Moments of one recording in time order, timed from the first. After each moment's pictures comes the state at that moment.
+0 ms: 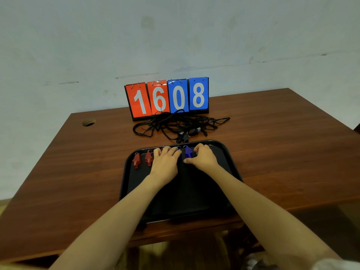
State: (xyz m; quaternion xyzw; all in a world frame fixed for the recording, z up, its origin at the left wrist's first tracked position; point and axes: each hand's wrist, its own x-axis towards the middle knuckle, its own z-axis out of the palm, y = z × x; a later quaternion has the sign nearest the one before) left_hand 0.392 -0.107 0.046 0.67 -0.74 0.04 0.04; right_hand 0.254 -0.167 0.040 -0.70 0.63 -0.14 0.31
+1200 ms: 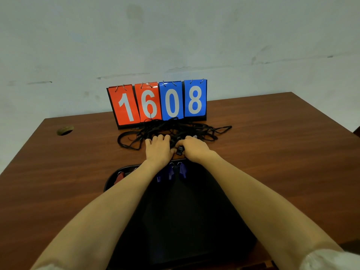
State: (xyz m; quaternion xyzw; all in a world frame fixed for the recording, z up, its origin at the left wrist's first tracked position) left_hand 0.412 -0.242 0.032 0.74 -0.67 0.00 0.06; right_hand 0.282 -0.273 0.052 -0.84 0.51 0.01 0.17
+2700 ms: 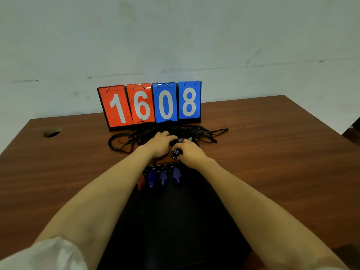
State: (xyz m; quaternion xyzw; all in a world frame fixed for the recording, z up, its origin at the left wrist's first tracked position) left_hand 0.421 -0.287 0.043 0.63 -0.76 -0.14 0.00; right_hand 0.271 -0.277 0.038 -0.84 0.50 -0.04 0.22
